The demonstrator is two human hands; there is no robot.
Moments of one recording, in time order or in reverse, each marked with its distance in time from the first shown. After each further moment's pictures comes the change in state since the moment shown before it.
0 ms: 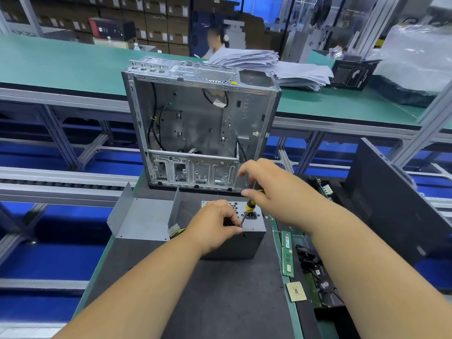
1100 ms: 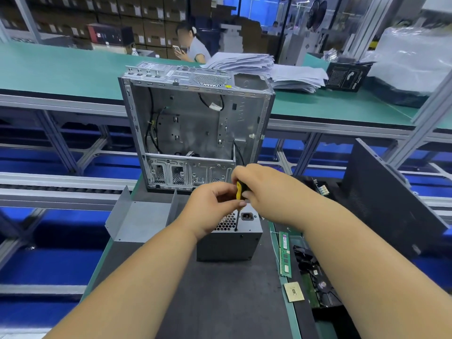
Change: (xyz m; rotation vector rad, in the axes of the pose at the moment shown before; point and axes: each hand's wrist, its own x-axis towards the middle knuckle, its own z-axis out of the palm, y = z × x) left_hand 0.006 0.045 -0.029 -0.538 0.126 -0.003; right_hand 0.004 -0.013 -0.009 -0.153 -0.064 -0.053
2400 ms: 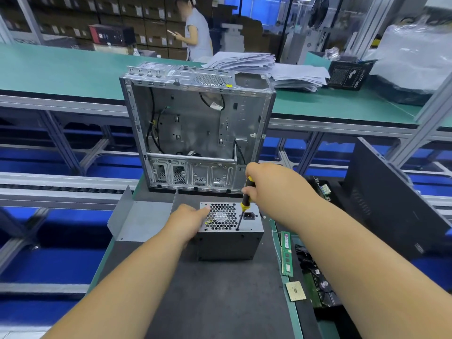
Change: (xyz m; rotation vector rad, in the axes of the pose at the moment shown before) left_hand -0.004 -0.061 -0.033 0.383 0.205 -0.683; right_hand 0.000 -0.003 0.002 -0.124 0.069 0.192
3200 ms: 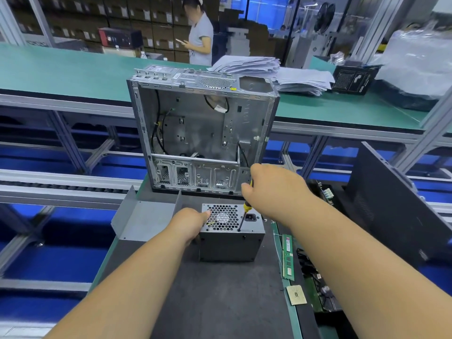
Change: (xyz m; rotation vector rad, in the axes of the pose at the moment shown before) left_hand 0.031 -0.006 0.010 0.197 -0.014 -0.108; right_hand 0.011 -0.005 0.002 -0.008 -0.033 0.138
